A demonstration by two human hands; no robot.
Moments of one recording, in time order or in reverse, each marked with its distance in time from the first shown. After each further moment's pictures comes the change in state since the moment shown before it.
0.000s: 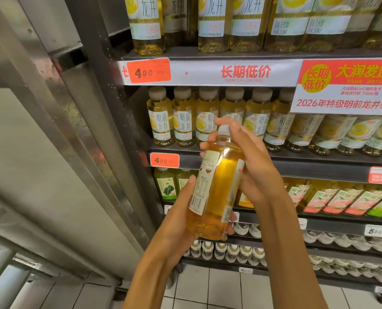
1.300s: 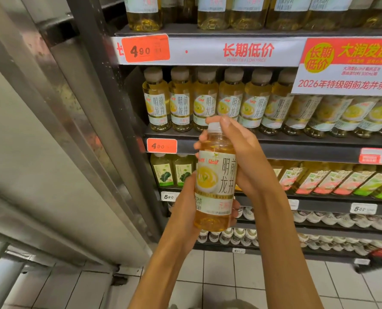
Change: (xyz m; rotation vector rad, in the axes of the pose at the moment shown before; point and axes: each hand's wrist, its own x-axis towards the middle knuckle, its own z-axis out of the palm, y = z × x) left_hand 0.008 -0.022 0.000 -0.116 0.182 -0.097; right_hand -0.008 0.022 0.004 -0.148 0.032 0.033
